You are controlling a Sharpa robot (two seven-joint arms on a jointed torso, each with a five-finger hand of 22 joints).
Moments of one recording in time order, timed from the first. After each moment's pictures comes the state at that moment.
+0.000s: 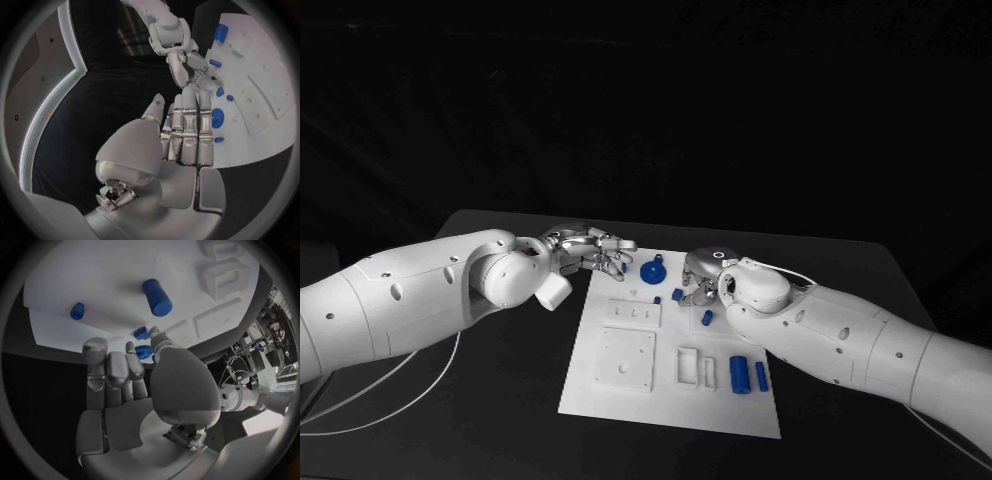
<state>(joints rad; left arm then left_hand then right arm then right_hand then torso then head) 1.33 -0.78 -0.09 1.32 -0.13 0.03 -0.02 1.34 0.12 -0.10 -0.09 0.08 1.07 0.12 0.07 0.07 1.30 0.06 0.08 0.07 1.20 0.00 0.76 0.21 0.02 0.95 -0.02 0.64 0.27 1.12 -0.42 0.03 1.10 -1.82 -0.17 -0.31 1.34 -0.20 0.21 0.09 0.06 1.11 0.08 0.06 0.06 1.35 -0.01 1.18 1.21 1.47 -0.07 1.10 1.25 0.06 1.47 -0.09 0.71 1.31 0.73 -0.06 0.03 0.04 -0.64</state>
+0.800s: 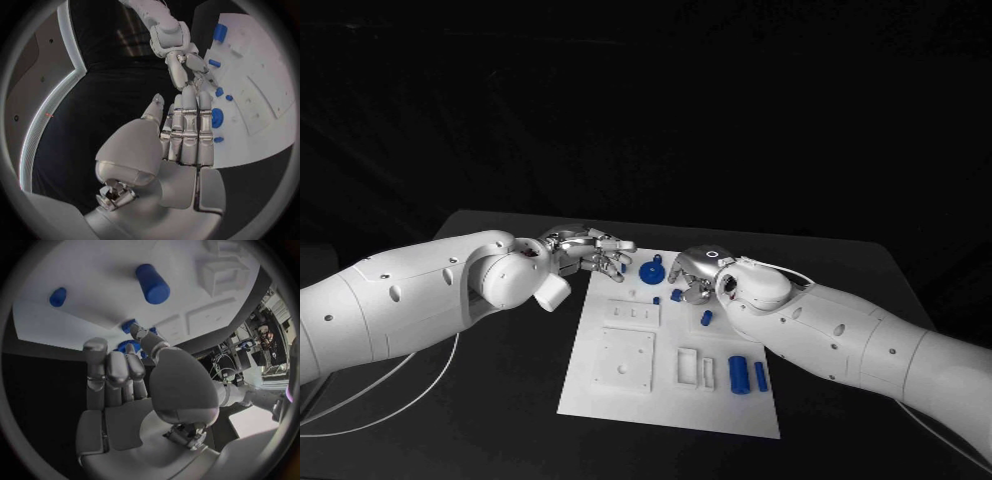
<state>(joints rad) 1.33 -0.78 -0.09 1.32 -0.13 0.03 -0.02 1.33 0.12 -0.10 -0.09 0.07 1.06 0.12 0.07 0.07 1.29 0.06 0.08 0.07 1.20 0.00 0.76 0.21 0.01 0.95 -0.02 0.64 0.27 1.12 -0.40 0.03 1.04 -1.81 -0.23 -0.13 1.30 -0.14 0.45 -0.26 0.14 1.06 0.03 0.06 0.06 1.35 -0.04 1.17 1.19 1.46 -0.08 1.10 1.25 0.06 1.47 -0.11 0.71 1.31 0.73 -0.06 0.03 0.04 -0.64</state>
